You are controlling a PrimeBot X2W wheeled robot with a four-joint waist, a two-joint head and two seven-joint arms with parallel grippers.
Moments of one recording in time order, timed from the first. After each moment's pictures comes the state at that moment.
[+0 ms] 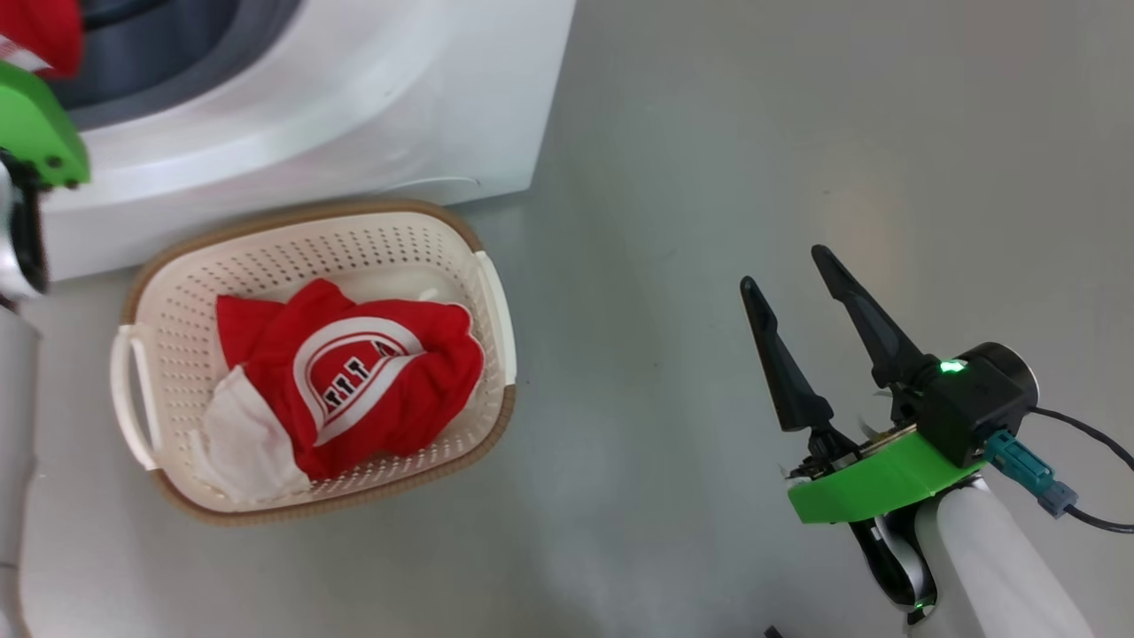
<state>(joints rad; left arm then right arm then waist) -1.11 0.35 -0.16 0.84 -0.33 0.12 -0.02 -0.28 -0.06 0.18 0.13 0.24 0.13 -0.26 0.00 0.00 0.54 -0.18</state>
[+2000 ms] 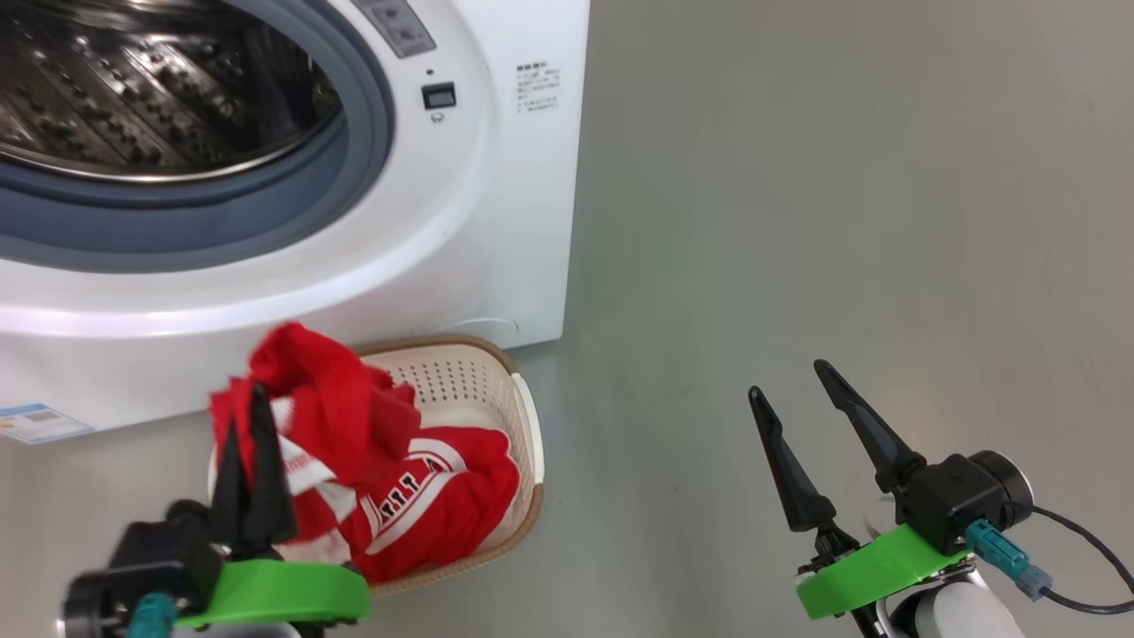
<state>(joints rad) -0.13 0.24 -0.23 -0.11 -0.35 0.41 -0.18 -0.11 -0.05 0.16 0.15 0.19 0.13 -0.26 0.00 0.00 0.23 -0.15</state>
